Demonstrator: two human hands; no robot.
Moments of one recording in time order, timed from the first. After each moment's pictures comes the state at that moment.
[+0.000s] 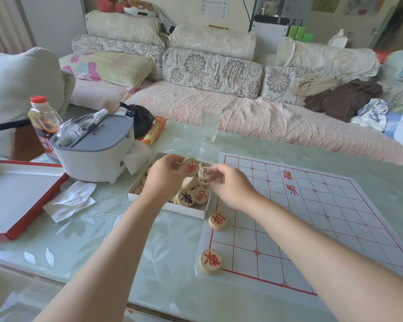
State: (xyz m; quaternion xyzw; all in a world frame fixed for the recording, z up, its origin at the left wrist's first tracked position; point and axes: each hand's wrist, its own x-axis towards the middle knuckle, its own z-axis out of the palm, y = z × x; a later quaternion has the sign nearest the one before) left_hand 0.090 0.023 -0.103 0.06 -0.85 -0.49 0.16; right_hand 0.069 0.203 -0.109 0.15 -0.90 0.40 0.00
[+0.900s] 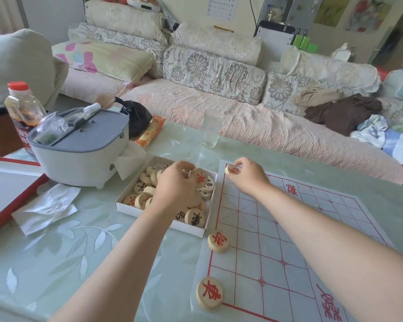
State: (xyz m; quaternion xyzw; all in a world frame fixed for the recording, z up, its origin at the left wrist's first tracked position) left_hand 0.055 0.041 -0.118 0.10 -0.84 -0.51 0.12; right_hand -0.046 0.233 -0.126 0.01 -0.97 0.24 0.06
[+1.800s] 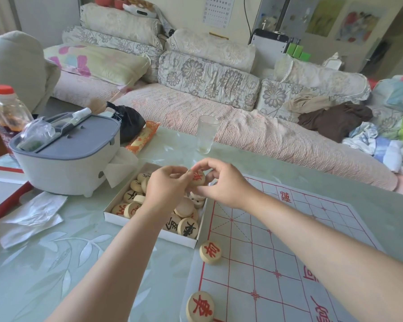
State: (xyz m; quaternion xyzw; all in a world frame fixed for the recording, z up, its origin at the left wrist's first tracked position) left_hand 0.050 0.042 -0.108 0.13 -0.72 -0.67 0.11; right_hand -0.002 0.198 -0.095 0.28 -0.86 0.43 -0.02
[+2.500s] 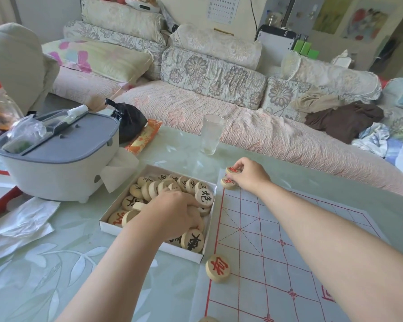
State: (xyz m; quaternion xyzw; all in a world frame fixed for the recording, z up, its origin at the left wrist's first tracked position) left_hand 0.049 0.031 -0.125 -0.06 -0.97 -0.24 -0.01; right_hand -0.129 0.248 -0.142 0.03 -0.97 0.23 0.06
